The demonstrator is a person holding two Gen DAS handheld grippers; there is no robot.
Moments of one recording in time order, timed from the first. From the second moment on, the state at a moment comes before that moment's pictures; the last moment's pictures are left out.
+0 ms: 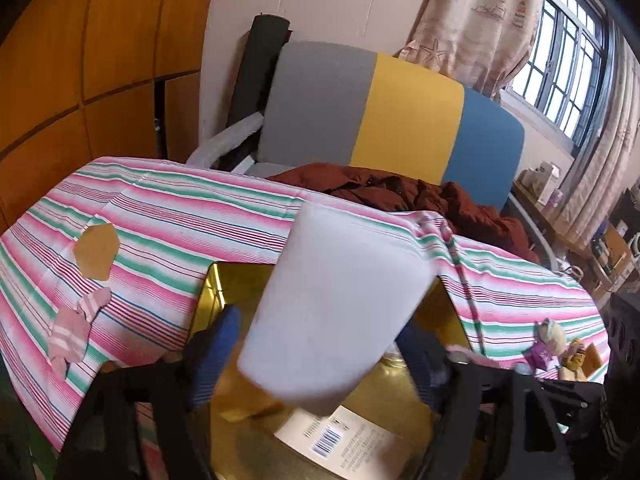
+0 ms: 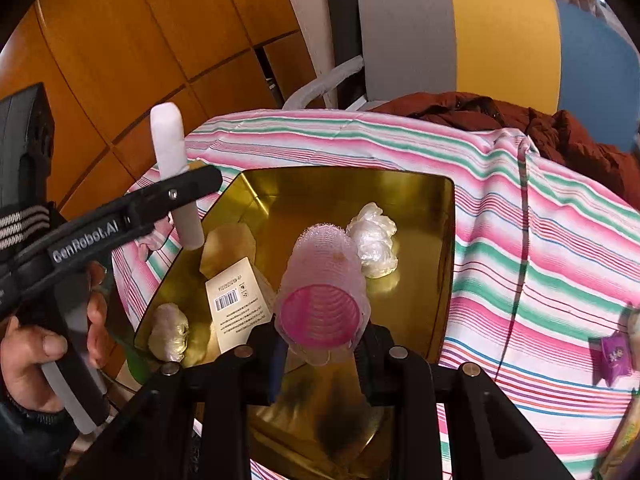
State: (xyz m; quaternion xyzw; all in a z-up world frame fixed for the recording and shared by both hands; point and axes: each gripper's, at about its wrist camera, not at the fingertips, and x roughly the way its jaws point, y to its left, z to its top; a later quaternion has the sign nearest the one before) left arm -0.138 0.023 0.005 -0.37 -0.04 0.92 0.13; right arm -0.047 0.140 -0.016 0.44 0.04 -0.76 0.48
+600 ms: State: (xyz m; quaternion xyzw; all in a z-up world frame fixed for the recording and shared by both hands) left arm -0.082 0.012 0.003 -0.36 -0.03 0.93 0.09; right arm -0.034 0.141 -0.023 0.45 0.05 -0.76 0.47
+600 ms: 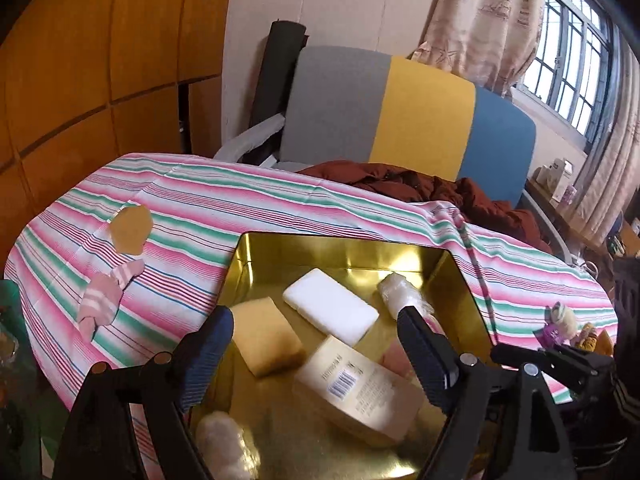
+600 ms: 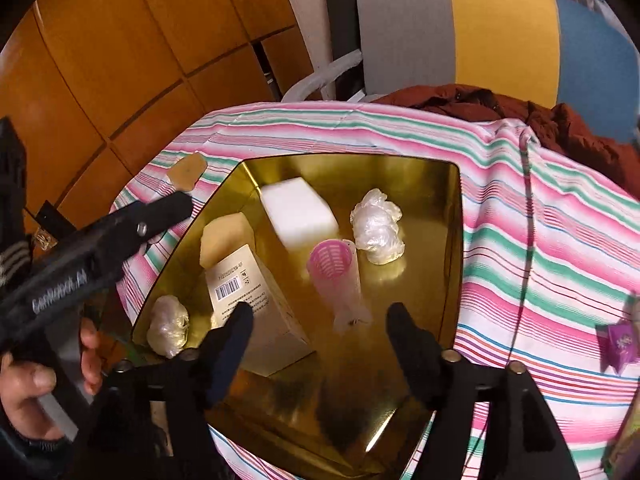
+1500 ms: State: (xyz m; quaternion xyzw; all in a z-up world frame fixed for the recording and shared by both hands) left arm -0.035 0.042 0.002 -0.35 0.00 0.93 0.10; right arm -0.010 0.186 -0.012 0.39 0.07 -0.82 0.42
